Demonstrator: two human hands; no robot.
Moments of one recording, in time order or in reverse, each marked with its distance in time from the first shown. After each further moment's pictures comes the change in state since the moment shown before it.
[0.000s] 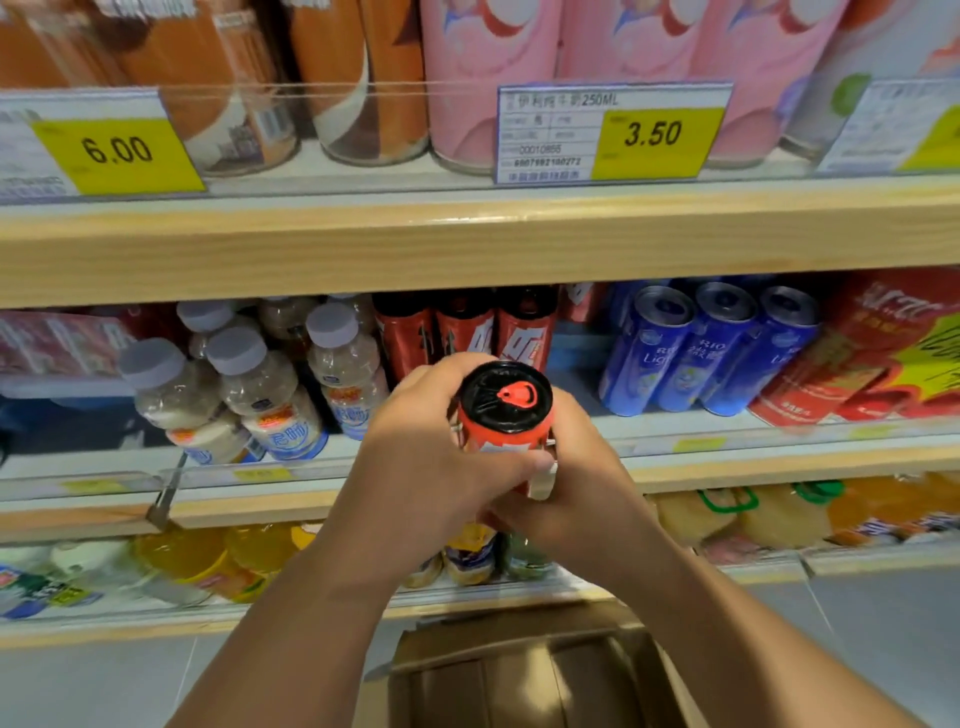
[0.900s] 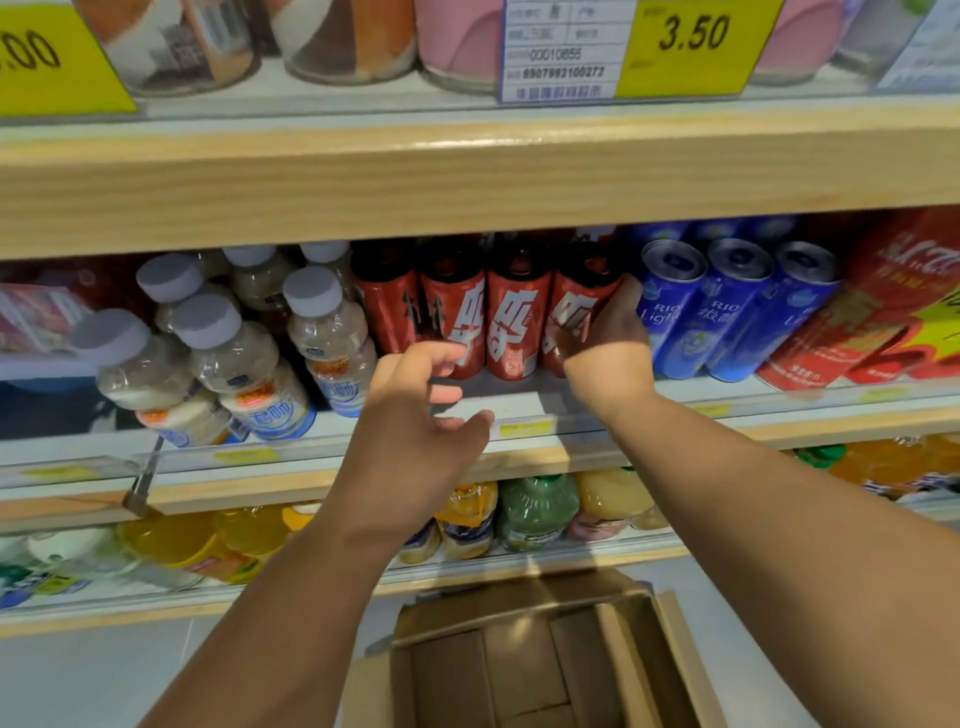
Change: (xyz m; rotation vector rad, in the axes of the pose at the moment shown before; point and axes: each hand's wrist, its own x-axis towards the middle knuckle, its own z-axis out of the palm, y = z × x) left_hand 0.012 -0.045 0.009 -0.049 0.000 -0.084; right_hand 0.084 0.072 -0.013 -0.248 0.444 0.505
